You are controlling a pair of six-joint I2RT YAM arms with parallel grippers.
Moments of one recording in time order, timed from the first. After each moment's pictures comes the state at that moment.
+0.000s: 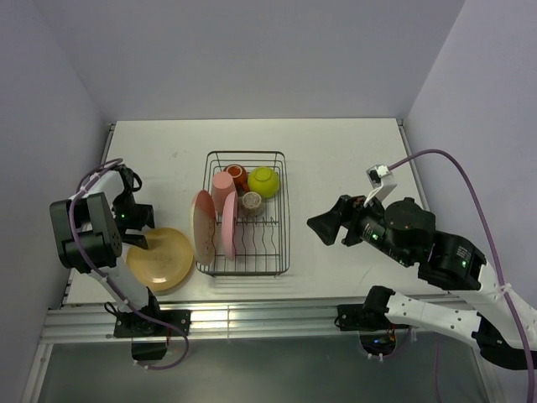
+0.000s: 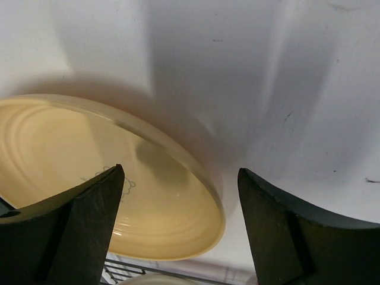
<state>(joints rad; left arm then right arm) 0.23 1.75 1.14 -1.07 -0.16 -1.32 1.00 0.69 1.18 -0.85 0.30 0.69</state>
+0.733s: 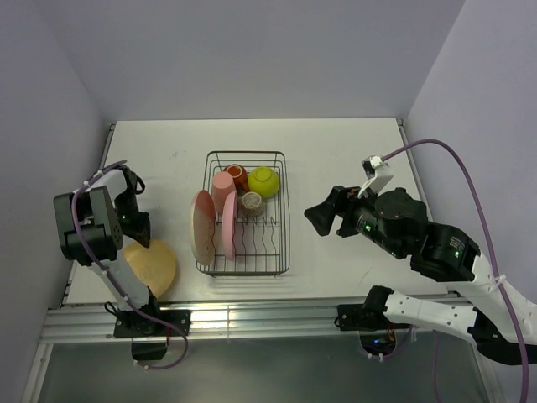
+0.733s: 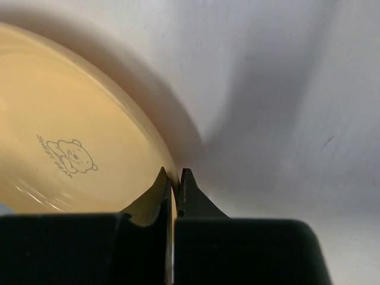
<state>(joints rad) 0.22 1.81 1.14 -1.12 -0.21 -1.28 0.99 0.77 1.24 -0.86 0.36 0.65</state>
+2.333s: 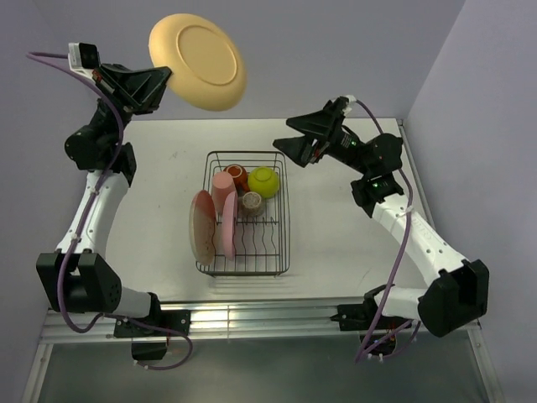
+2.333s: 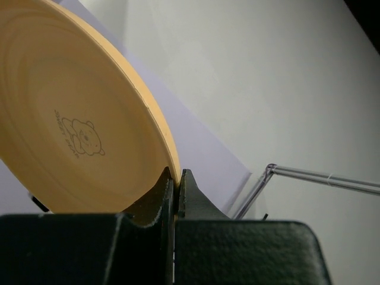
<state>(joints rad) -0.02 1.42 1.35 1.22 0.68 -1.96 0.35 1.22 1.05 0.63 -0.76 1.82</state>
